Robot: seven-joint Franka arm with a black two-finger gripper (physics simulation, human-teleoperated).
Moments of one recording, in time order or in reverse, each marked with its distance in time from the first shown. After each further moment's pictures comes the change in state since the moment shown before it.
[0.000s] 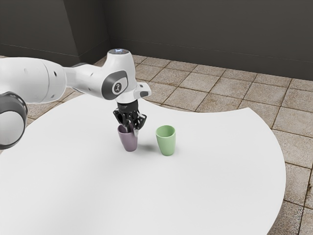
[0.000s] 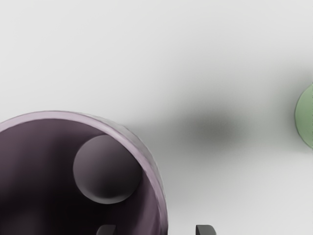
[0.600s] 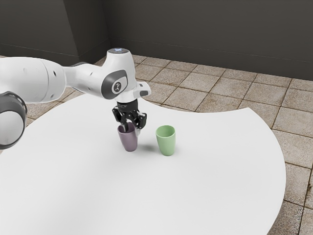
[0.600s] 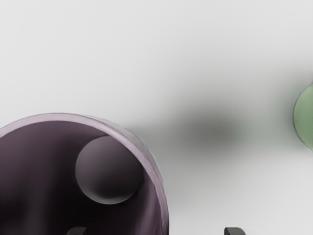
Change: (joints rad) arm 0.000 -0.005 0.001 0.000 0.001 -0.001 0.005
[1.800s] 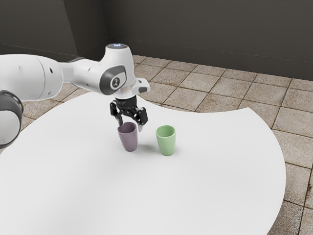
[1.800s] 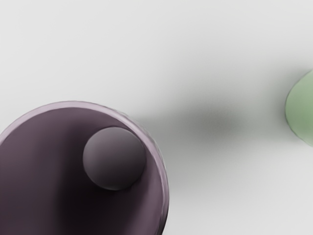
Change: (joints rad) arm 0.000 -0.026 -0.001 0.003 0.002 -0.036 -0.001
